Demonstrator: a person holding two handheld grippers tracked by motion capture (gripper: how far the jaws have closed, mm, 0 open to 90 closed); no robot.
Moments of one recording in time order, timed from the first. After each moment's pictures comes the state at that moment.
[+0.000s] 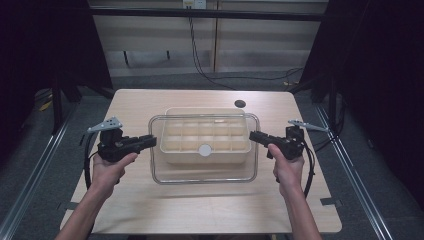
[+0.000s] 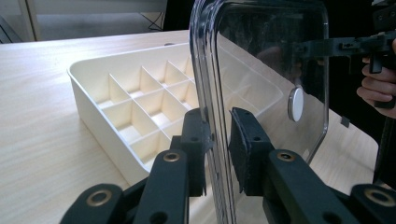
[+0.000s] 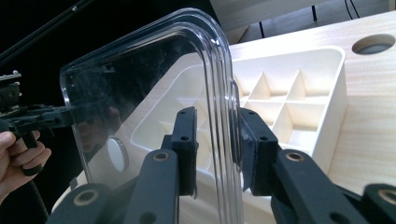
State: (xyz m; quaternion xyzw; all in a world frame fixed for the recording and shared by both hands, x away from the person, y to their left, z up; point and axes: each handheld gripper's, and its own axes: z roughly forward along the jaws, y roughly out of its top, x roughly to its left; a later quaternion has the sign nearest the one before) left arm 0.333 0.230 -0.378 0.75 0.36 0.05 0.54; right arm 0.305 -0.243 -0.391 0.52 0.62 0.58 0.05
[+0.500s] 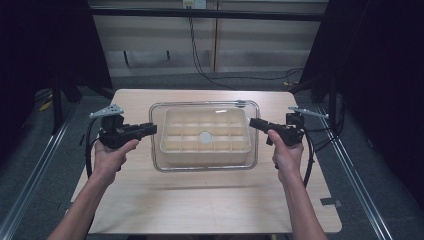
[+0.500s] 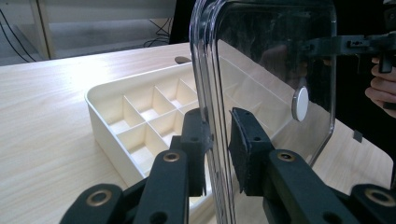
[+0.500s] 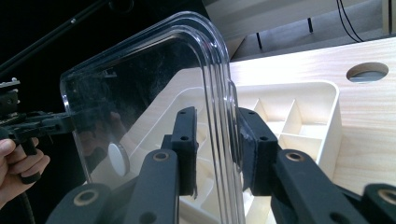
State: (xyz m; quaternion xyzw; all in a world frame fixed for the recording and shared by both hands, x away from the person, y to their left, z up) left arm 0.358 0.226 -0.361 0.75 0.37 0.07 0.54; right arm 0.331 -0.245 -0.374 0.53 0.61 0.59 0.06
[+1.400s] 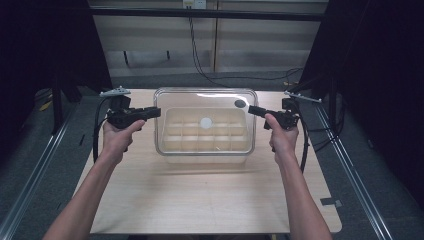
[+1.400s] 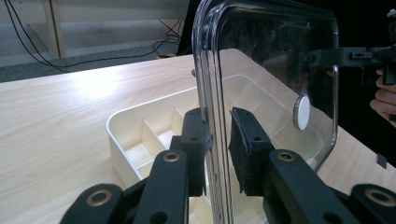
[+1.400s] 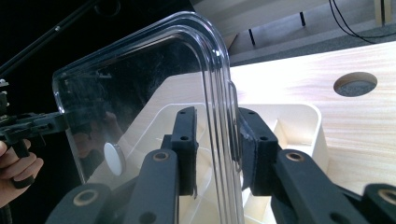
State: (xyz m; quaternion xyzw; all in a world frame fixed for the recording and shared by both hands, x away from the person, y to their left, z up) left arm 0.411 0.215 -0.357 0.75 0.39 0.07 0.53; right arm 0.384 -0.252 -0.377 0.55 0.61 0.57 0.05
